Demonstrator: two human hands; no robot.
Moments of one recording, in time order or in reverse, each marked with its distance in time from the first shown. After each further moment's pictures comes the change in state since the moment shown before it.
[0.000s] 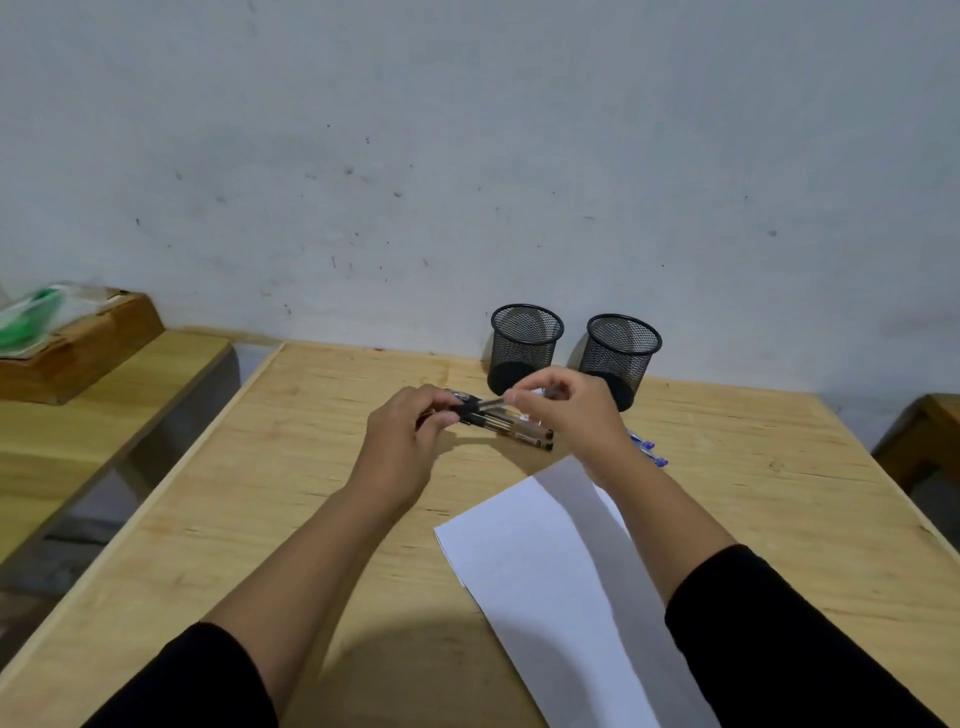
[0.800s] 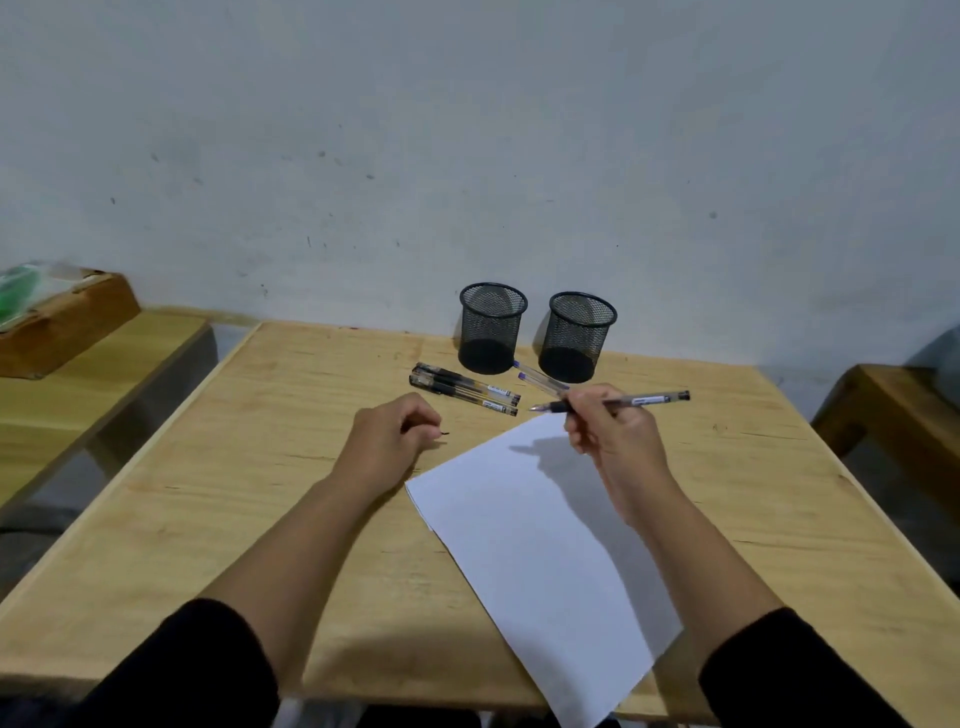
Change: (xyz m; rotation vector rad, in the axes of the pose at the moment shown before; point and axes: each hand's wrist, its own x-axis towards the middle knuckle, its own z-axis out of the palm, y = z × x) left_hand -0.035 0.011 0.003 0.046 -0.228 -0.215; right_hand -0.075 0.021 -0.047 0.405 0.154 0.060
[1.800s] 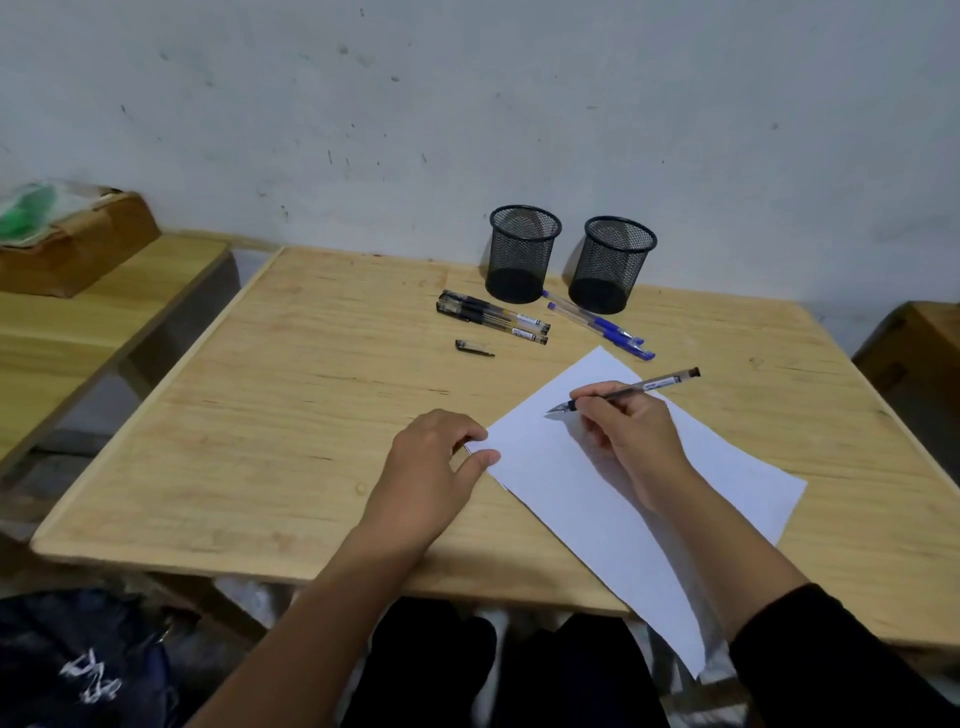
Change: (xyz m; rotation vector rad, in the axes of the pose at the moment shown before) left_hand -0.098 -0.009 0.026 0.148 0.048 0.148; right_hand -0.042 0.035 0.002 -0.186 0.068 0.217
